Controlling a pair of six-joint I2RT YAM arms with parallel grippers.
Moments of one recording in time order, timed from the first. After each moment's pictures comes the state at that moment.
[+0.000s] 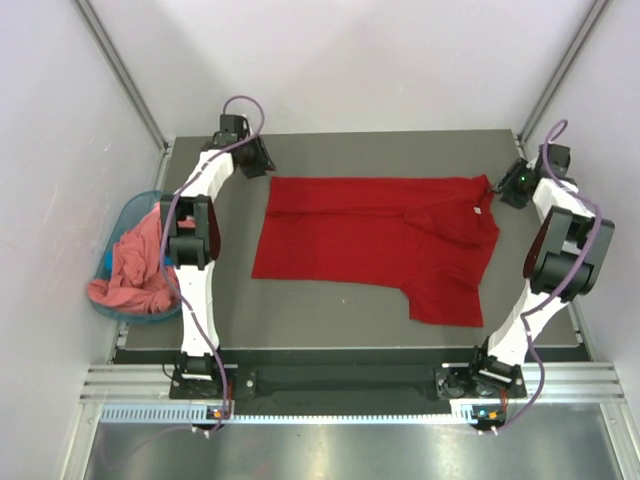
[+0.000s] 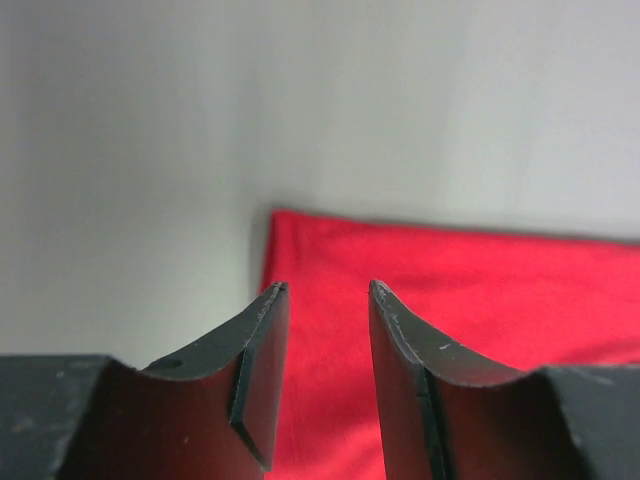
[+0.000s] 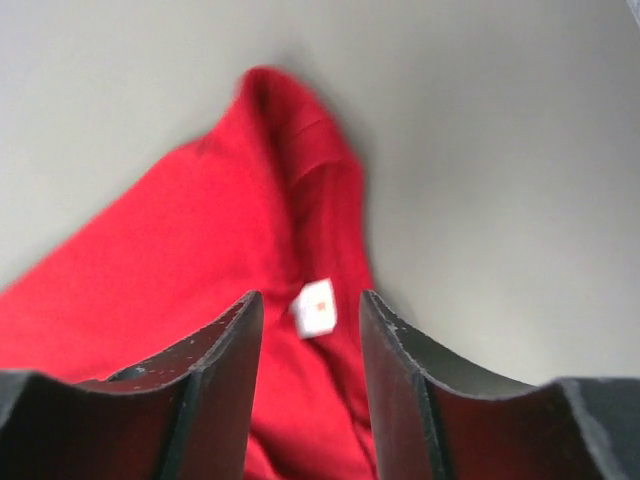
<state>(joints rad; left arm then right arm) -0.07 2.36 2.04 -0.50 0.25 -0.45 -0.36 1.97 1.43 -0.30 -0.26 0.41</state>
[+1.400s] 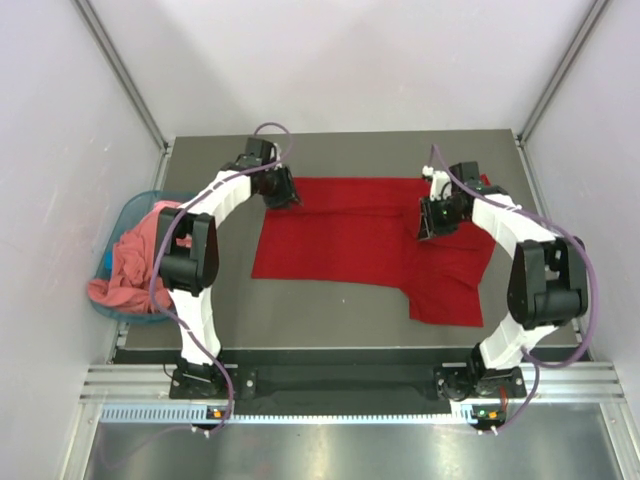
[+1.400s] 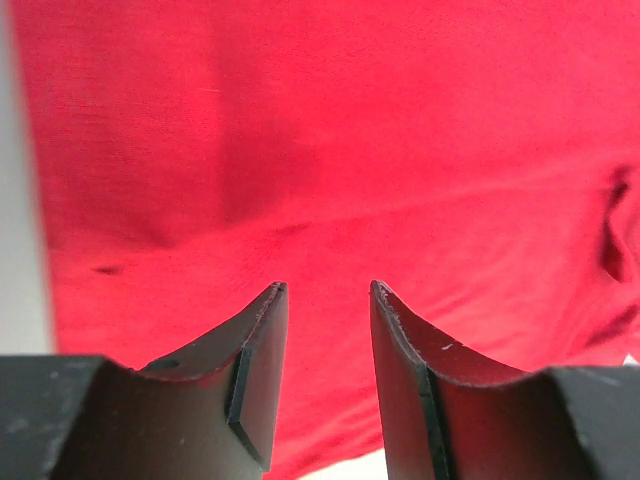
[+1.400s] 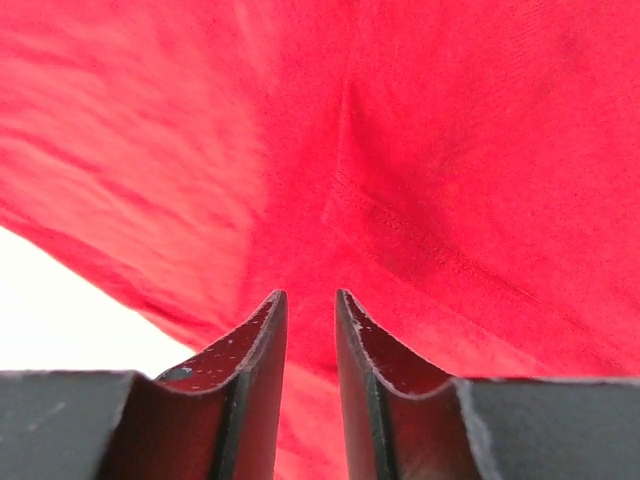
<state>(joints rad) -0.22 2.02 1.58 -0.51 0.29 -0.50 0.12 1.68 1.16 -0.60 -0.36 -0.10</state>
